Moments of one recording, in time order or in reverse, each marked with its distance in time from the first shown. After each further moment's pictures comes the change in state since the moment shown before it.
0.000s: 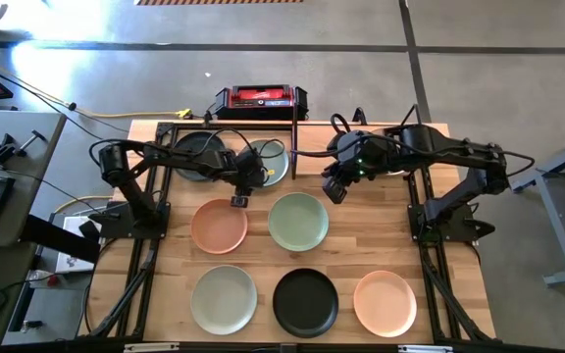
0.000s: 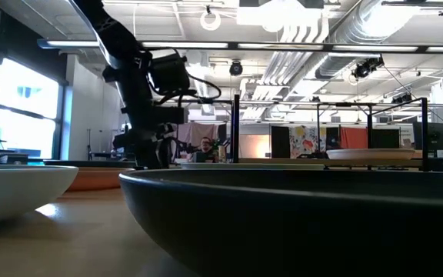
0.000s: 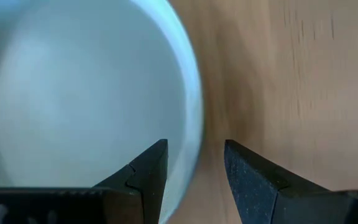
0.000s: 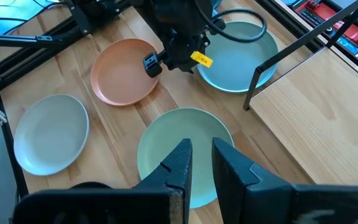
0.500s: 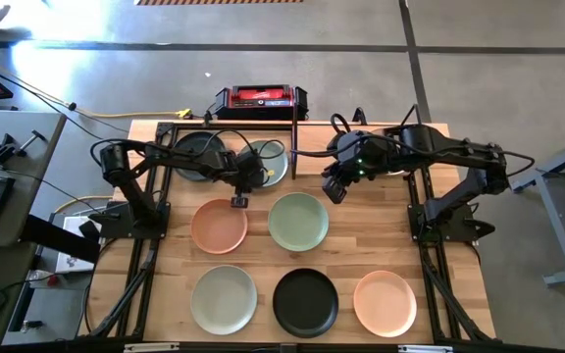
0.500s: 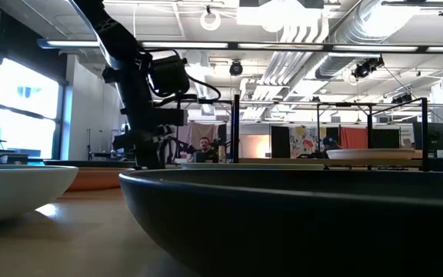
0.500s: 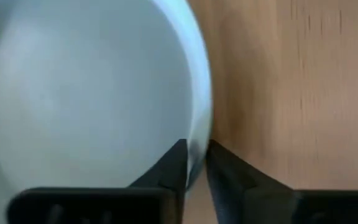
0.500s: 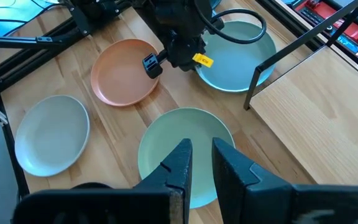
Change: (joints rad) left arm -0.001 0.004 -0.001 -0.009 -0.006 -0.043; right arm 0.000 0.000 0.000 0.000 0.000 0.008
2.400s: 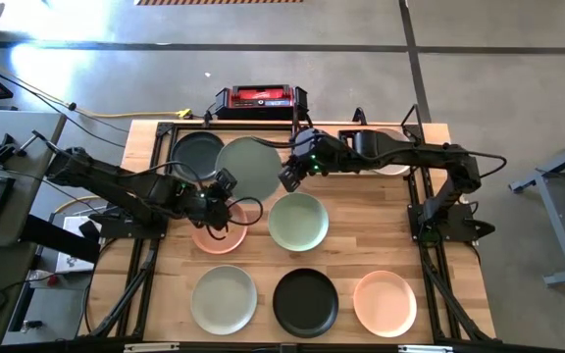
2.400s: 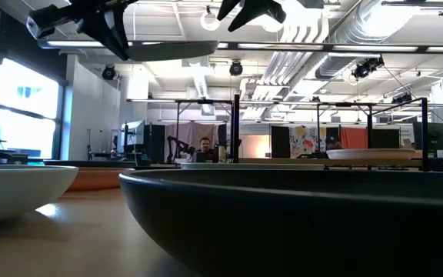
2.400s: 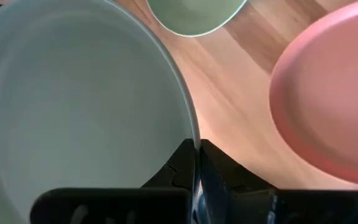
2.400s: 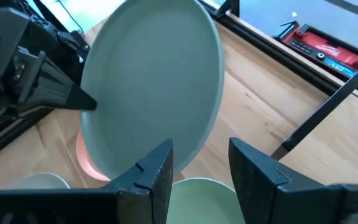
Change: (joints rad) left arm -0.631 -0.478 0.225 -0.649 -0.566 0.253; right arm -0.077 0.213 -0.001 0.330 0.079 0.012
